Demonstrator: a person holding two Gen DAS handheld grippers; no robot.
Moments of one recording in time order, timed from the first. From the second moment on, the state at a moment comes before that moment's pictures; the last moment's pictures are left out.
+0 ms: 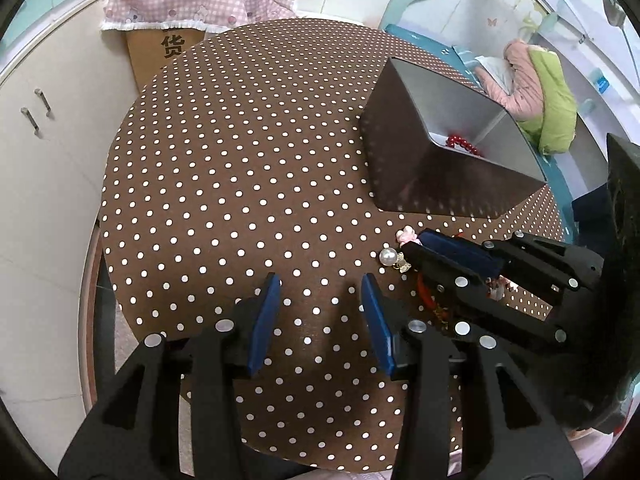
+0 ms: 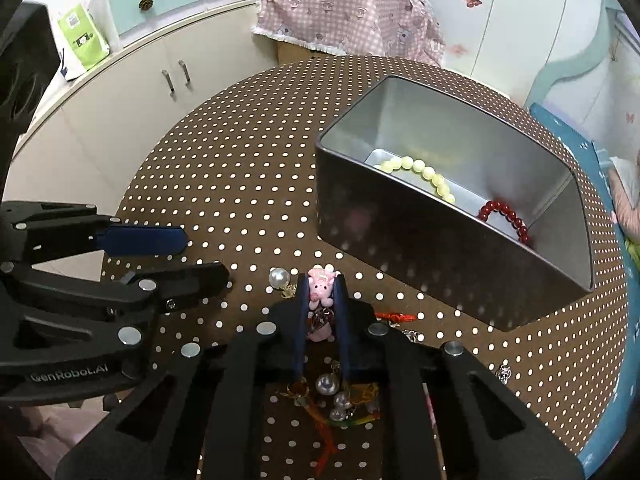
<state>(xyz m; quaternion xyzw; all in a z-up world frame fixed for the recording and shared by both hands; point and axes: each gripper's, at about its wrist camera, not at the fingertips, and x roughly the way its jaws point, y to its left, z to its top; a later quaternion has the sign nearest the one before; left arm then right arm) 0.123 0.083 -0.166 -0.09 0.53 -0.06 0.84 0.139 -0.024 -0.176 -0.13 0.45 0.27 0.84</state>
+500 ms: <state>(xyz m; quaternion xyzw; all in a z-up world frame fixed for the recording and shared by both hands) 0.143 0.058 -0.166 -0.08 0.52 -0.09 0.85 0.137 -0.070 -0.126 -0.05 0.40 0.27 0.87</state>
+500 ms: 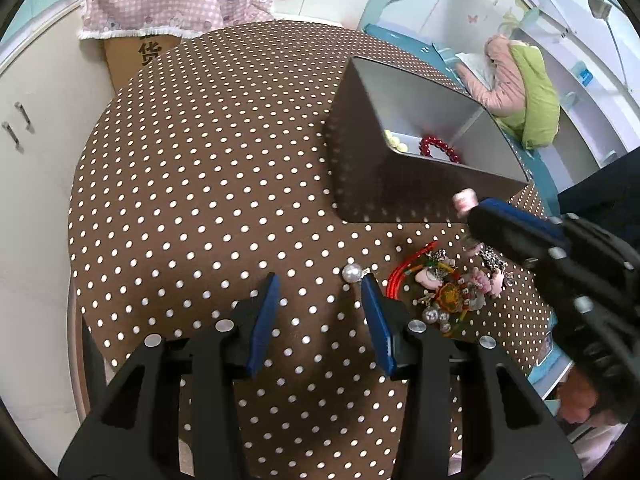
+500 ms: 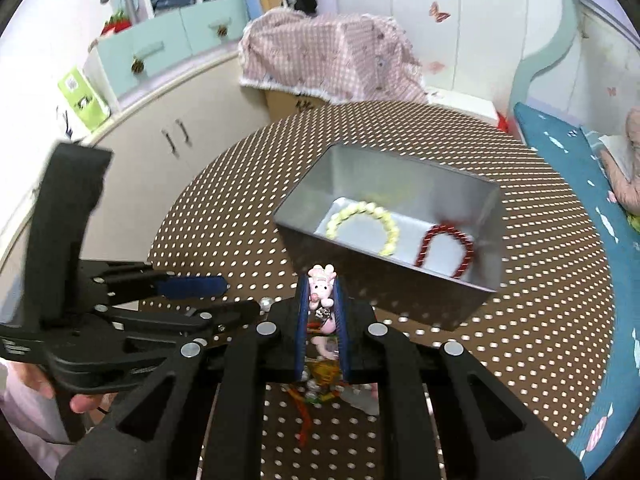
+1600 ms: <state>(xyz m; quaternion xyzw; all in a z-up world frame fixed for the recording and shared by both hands) 0.137 0.049 -0.141 -0.08 0.49 -0.11 0.86 0.135 -0.119 -0.118 0.00 0.38 0.23 0.89</state>
